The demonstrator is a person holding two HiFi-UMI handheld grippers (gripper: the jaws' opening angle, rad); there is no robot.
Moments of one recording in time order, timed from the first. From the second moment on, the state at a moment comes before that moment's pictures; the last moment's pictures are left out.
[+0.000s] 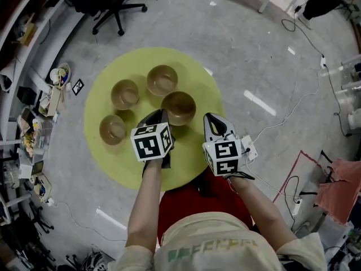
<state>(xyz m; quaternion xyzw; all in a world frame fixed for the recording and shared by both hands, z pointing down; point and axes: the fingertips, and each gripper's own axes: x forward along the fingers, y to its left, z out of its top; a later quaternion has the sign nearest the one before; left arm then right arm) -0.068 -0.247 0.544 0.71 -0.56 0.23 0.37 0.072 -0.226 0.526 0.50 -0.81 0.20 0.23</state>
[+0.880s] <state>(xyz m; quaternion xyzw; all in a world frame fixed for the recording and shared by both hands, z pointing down) -0.062 -0.245 0.545 0.72 -0.55 0.23 0.36 0.078 -0.235 0.534 0.50 -0.81 0.20 0.23</state>
